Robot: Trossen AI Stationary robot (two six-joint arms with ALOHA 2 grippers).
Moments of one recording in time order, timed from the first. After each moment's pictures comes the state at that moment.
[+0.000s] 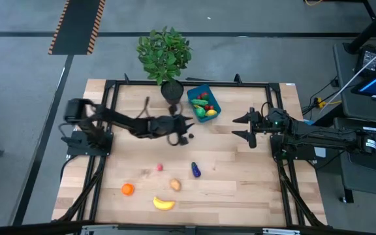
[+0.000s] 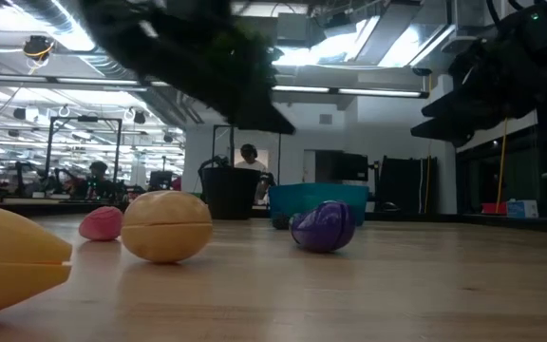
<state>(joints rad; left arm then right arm) 0.03 1.67 0.79 0.52 -0.44 0.13 -0.32 0.55 0.15 0.12 -0.22 0.14</state>
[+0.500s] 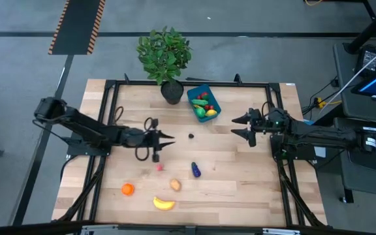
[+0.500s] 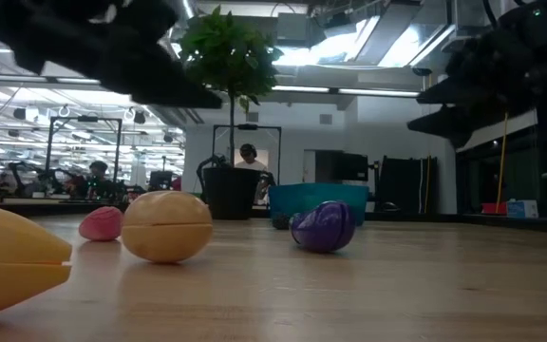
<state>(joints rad) -0.17 1.26 0.41 0.55 -0.35 0.13 -0.31 0.57 0.15 0.20 -0.22 0.31</state>
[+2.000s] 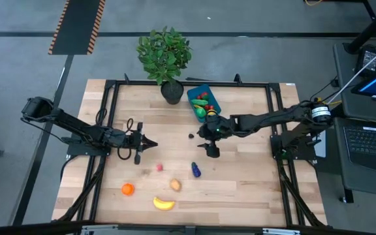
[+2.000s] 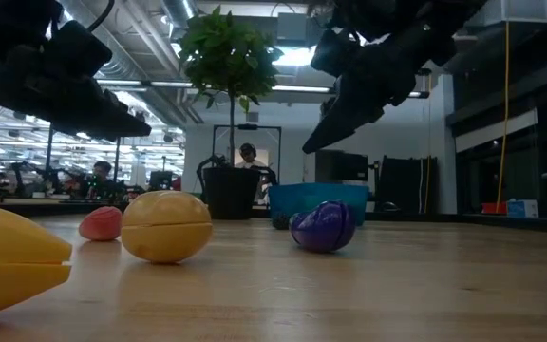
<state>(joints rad) -0.23 0.93 0.07 0.58 -0.29 -0.07 -0.01 1.59 0.93 -0.10 -0.04 -0.06</state>
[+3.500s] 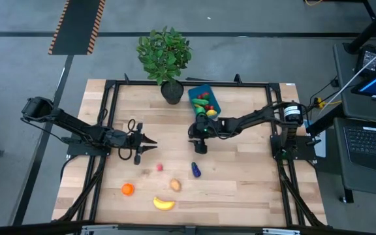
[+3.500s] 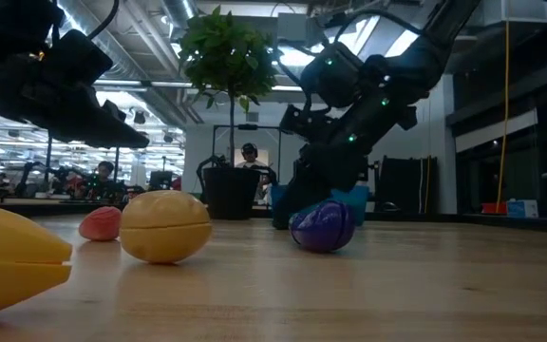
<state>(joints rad) -0.23 0.93 0.07 0.52 -0.29 -0.10 -0.09 1.92 0.94 0.22 0.02 -0.12</state>
